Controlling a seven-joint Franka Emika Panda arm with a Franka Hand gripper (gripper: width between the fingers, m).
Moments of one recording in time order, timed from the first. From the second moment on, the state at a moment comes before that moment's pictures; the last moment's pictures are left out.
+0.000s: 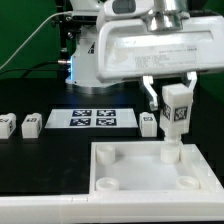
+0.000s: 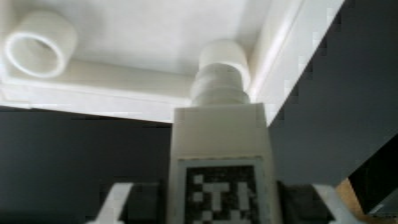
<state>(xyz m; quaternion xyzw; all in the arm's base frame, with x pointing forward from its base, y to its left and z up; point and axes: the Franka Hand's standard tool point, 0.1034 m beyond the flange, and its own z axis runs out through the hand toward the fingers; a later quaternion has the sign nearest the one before) 0.596 0.100 0.121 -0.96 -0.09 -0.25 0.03</state>
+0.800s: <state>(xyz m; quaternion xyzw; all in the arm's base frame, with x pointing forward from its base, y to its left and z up) 0.619 0.111 0.103 -0.96 -0.10 -0.26 0.04</state>
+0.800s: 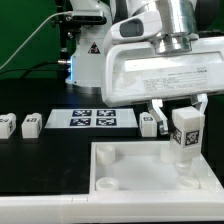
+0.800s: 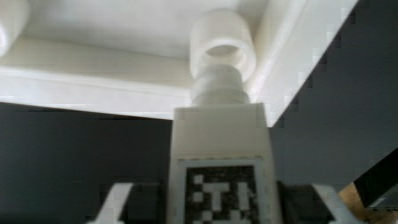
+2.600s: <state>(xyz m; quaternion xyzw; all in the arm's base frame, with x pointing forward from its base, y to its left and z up) 0.610 0.115 0.067 -0.96 -0.09 -0.26 0.03</state>
